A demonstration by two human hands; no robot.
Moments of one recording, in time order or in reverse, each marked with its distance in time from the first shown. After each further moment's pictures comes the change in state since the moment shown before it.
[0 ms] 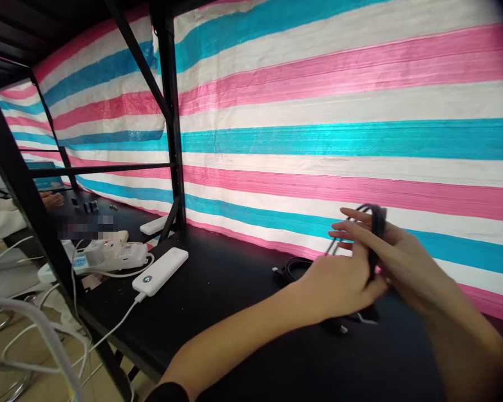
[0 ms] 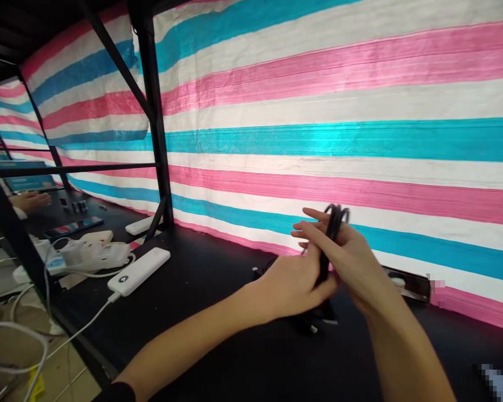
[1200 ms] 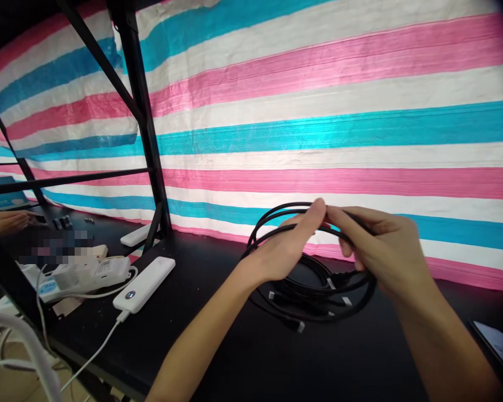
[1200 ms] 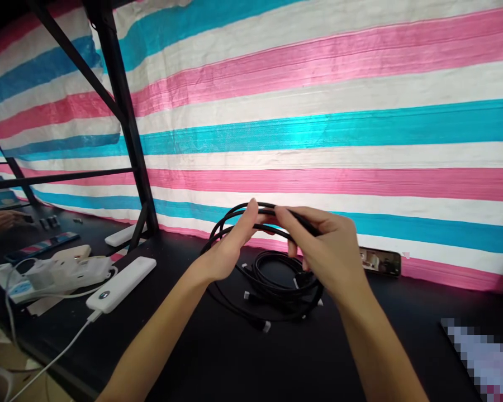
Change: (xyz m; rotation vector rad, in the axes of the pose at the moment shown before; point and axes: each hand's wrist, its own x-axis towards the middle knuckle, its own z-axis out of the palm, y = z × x) left_hand -0.015 -0.006 -0.062 -0.901 0.099 -0.002; right_hand -0.030 -0.026 0.014 -0.137 0.188 -0.259
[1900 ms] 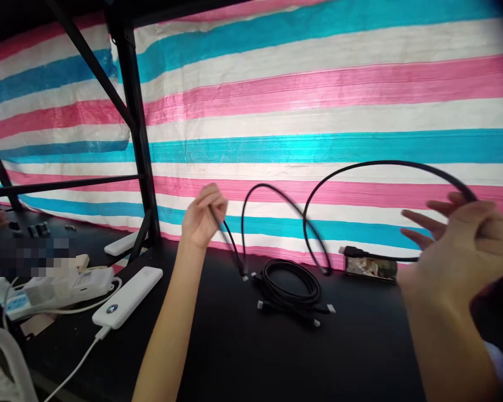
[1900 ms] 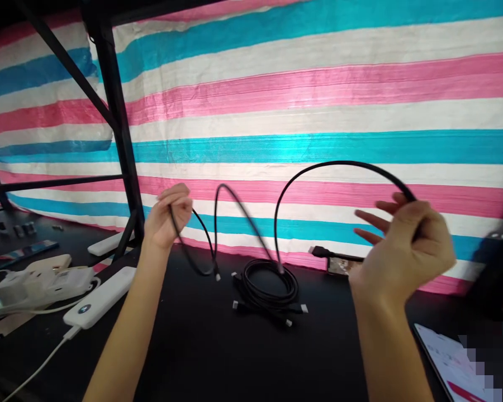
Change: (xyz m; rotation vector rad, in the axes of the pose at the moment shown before) left_hand 0.001 0.008 -0.094 -0.900 0.431 0.278; right_hand 0.035 0.023 -0.046 0.186 0.852 -0.258
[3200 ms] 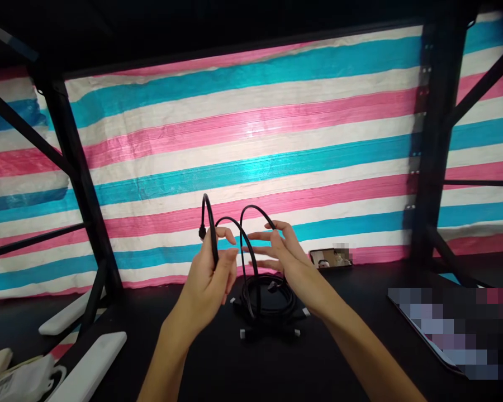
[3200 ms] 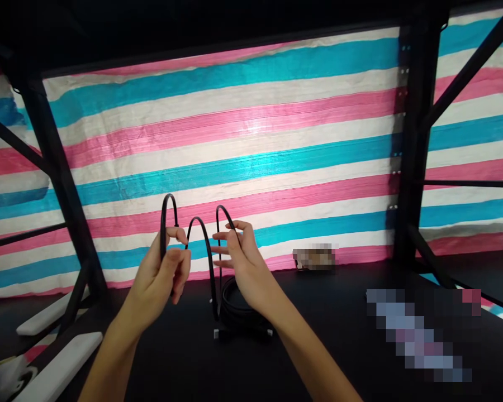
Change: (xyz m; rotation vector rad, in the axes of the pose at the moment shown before) left_hand -0.051 -0.047 0.048 1.209 -0.353 -0.057; right_hand -0.058 -0.027 0.007 0.235 -0.952 0.550
